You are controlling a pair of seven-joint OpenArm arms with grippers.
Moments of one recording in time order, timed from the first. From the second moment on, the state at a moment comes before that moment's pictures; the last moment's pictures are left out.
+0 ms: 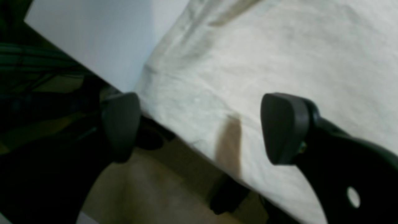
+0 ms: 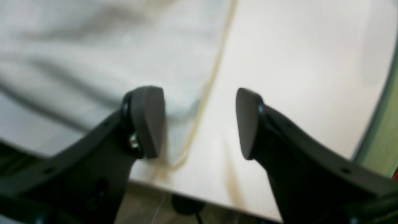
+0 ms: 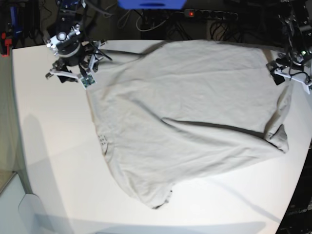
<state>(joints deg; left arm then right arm) 20.6 -18.5 -28.3 102.3 -19.0 11.2 59.3 -24.1 -7.3 15.6 113.8 -27.3 40.6 -39.5</state>
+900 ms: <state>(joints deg) 15.7 -19.9 -28.1 85.5 -16.0 11.1 50.8 -24.5 -8.3 15.6 111.7 -26.9 40.6 -38.7</state>
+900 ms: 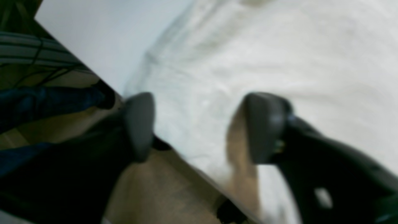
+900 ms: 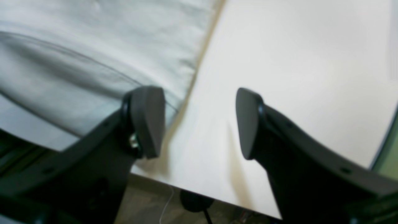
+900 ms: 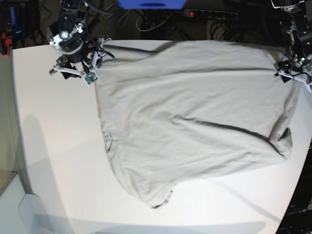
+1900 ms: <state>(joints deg) 13.4 -16.5 -23.3 99.6 -15.1 11.5 65.3 -24.4 -8.8 9.3 114.3 -26.9 40.6 -39.0</state>
